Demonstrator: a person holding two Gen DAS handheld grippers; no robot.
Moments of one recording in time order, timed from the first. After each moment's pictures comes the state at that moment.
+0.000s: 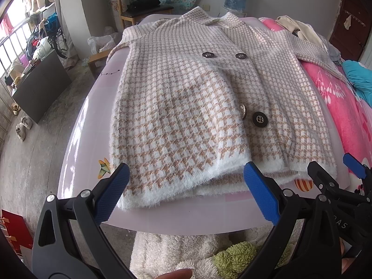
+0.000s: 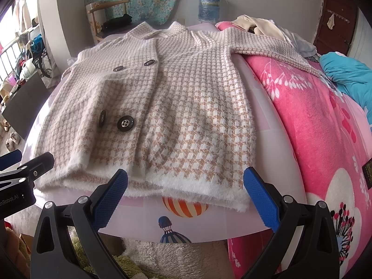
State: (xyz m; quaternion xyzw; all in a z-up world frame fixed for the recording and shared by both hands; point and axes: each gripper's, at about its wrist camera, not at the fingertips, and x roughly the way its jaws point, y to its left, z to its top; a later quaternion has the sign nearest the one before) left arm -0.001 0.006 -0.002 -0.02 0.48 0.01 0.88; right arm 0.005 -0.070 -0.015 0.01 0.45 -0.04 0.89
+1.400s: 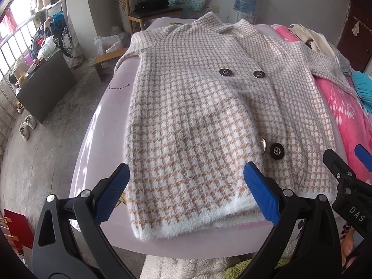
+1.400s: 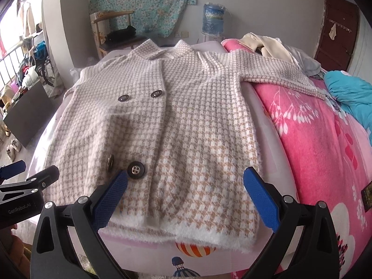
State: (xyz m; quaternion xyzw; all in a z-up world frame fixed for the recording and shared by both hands) left arm 0.046 0.029 0.015 -0.02 0.48 0.03 0.88; right arm 0.058 -0.051 0.021 -0.01 0.41 -0.04 0.91
